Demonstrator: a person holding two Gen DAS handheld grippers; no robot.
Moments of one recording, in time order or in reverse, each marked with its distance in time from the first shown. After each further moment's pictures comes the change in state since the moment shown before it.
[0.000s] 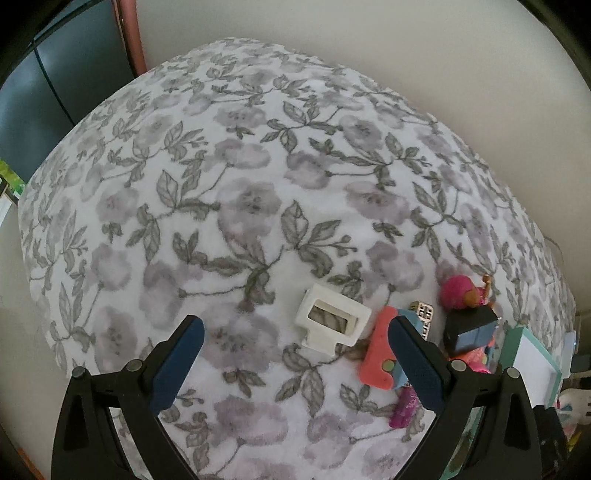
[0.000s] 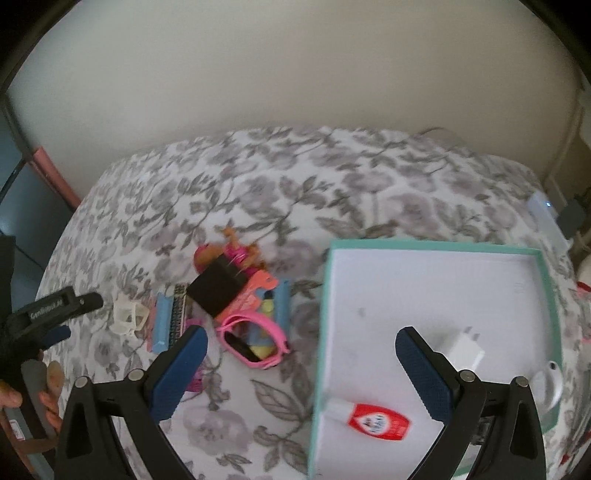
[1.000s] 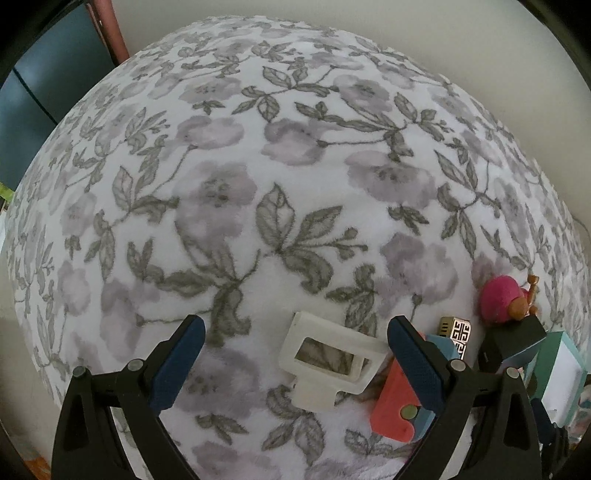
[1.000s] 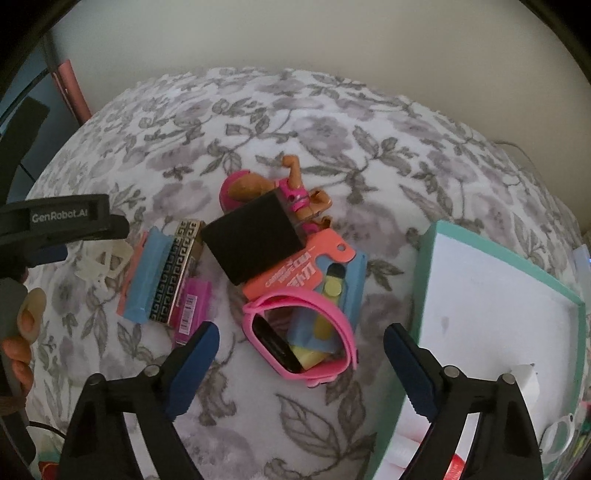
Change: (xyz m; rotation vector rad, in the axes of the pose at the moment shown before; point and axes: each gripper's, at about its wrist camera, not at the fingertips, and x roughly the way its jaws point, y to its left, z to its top) left arm 0.069 -0.028 0.016 0.068 0.083 0.053; right arm 0.081 0.056 -0.020 -0.255 0.103 -0.036
